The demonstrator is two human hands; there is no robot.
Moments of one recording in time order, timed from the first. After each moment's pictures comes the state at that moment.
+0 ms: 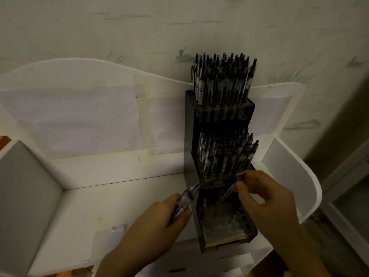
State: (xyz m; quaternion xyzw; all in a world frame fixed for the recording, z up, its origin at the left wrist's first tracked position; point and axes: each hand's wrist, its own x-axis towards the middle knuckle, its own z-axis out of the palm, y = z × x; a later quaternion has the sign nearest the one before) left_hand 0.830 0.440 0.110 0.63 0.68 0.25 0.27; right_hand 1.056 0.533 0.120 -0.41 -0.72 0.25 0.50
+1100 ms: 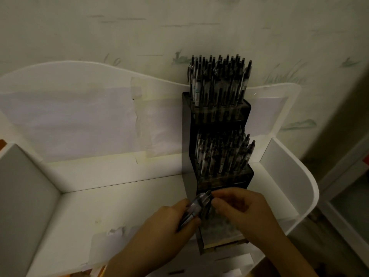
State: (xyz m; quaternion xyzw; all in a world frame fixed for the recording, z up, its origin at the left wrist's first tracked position) left_hand 0.844 0.448 0.109 0.67 0.64 0.23 0.28; right_hand 1.041 0.520 0.113 -0.40 -0.65 0.51 0.39
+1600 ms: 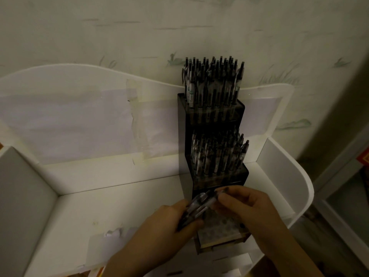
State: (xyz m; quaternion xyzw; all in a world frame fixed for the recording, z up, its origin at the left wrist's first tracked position) left_hand 0.851 0.449 0.117 0.68 0.63 0.22 0.29; right_hand 1.052 0.520 0.126 -0.39 -0.53 0.64 0.41
